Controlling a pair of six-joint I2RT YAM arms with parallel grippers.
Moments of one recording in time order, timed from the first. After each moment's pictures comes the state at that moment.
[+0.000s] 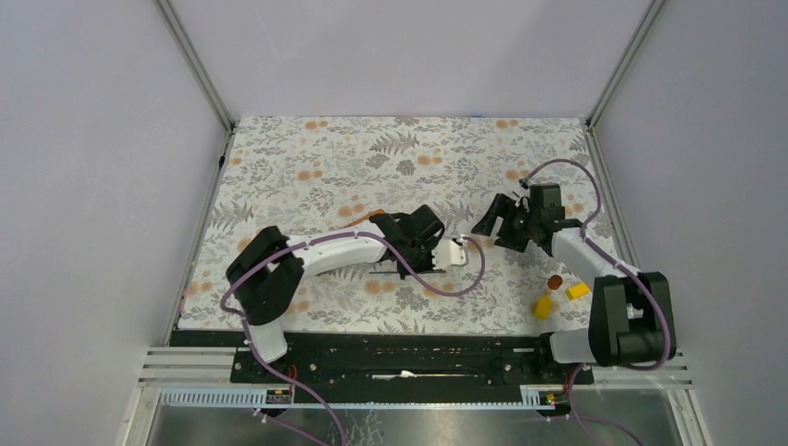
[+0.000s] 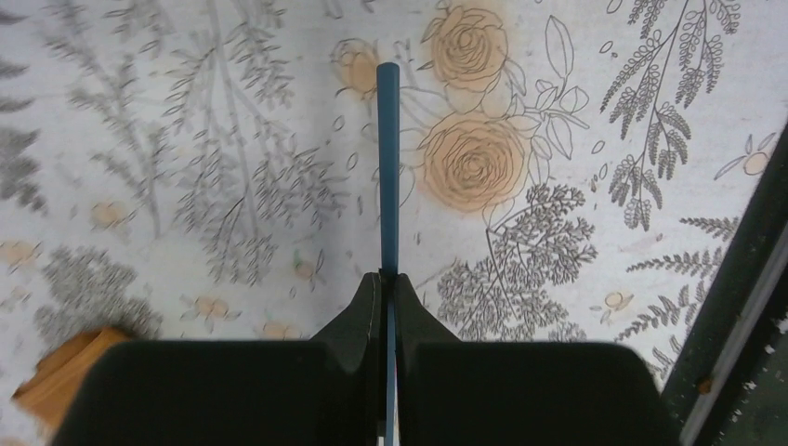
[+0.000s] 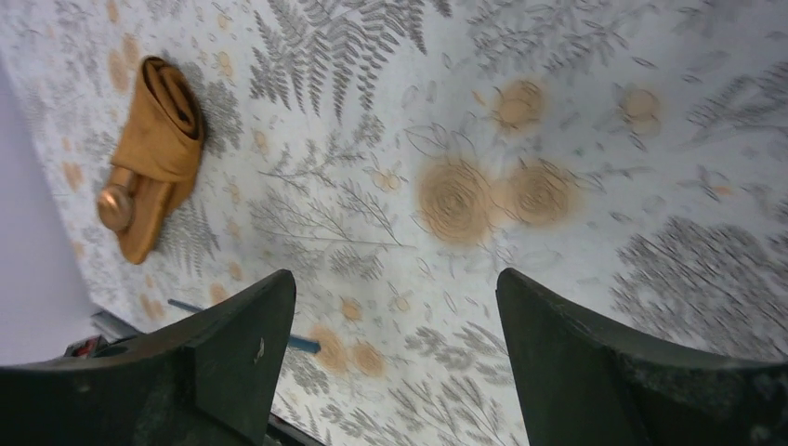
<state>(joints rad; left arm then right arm) -0.96 1.82 1.26 -0.60 0.18 0.55 0.09 1.34 0.71 -0.27 -0.38 0.50</state>
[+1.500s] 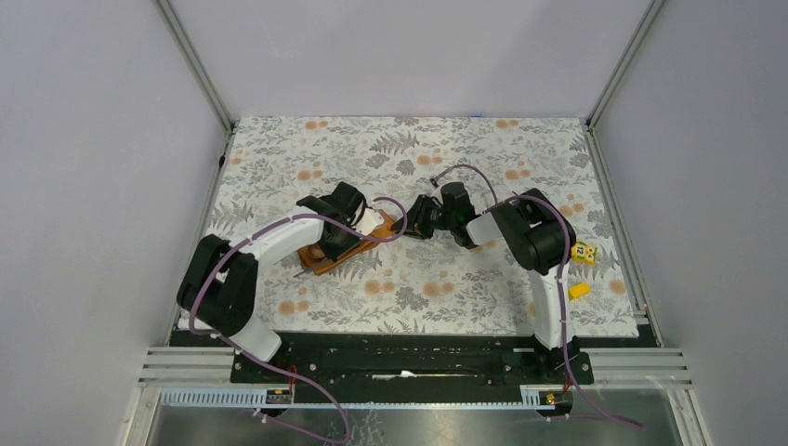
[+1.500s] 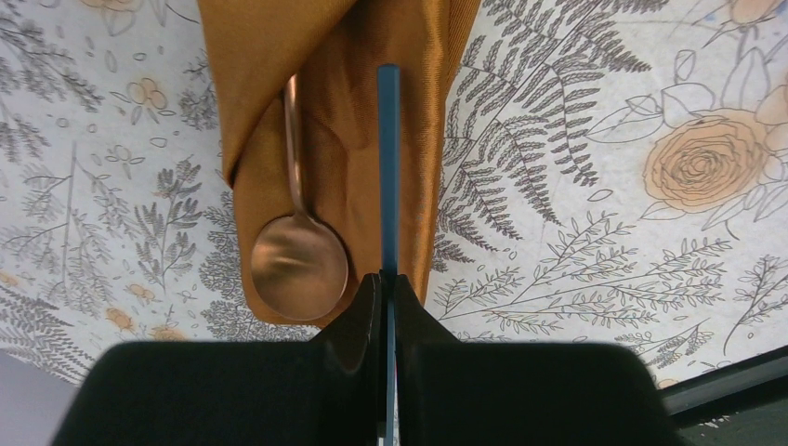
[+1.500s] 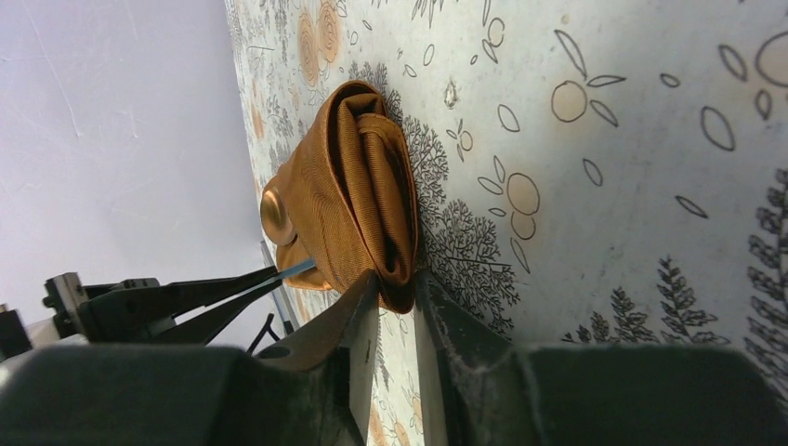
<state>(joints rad) -0.52 1.57 1.02 -0.75 -0.06 0.41 0.50 2.15 0.99 0.64 -0.61 1.04</state>
